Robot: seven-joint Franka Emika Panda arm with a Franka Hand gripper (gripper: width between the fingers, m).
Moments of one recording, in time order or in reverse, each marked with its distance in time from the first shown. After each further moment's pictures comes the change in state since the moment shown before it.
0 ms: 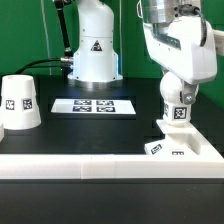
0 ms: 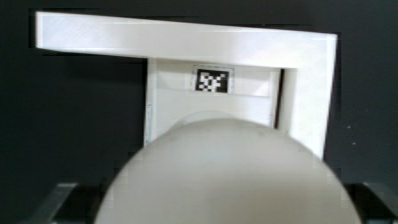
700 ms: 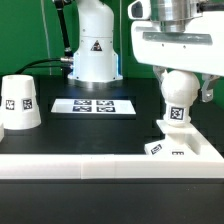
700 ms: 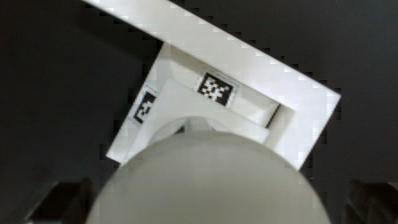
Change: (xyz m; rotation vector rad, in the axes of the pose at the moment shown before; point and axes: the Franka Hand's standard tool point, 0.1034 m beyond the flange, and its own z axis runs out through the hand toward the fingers) arm -0.006 -0.002 -0.001 -0.009 0.025 -0.538
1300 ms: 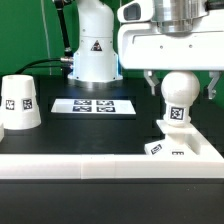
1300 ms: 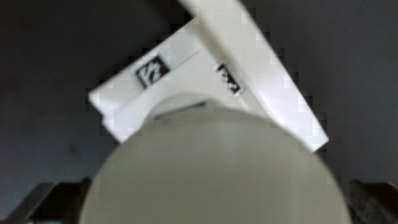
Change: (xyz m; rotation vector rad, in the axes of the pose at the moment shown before) arm 0.009 -0.001 0.000 -0.010 0.061 -0.632
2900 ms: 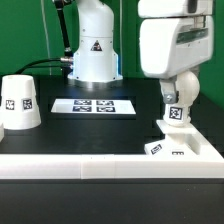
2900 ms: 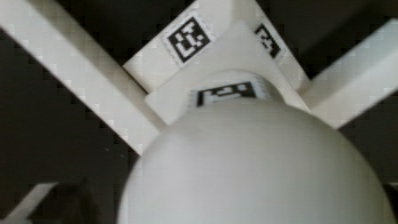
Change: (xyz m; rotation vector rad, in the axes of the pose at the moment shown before) arm -0.001 0.001 -0.001 -0.085 0.007 -1.485
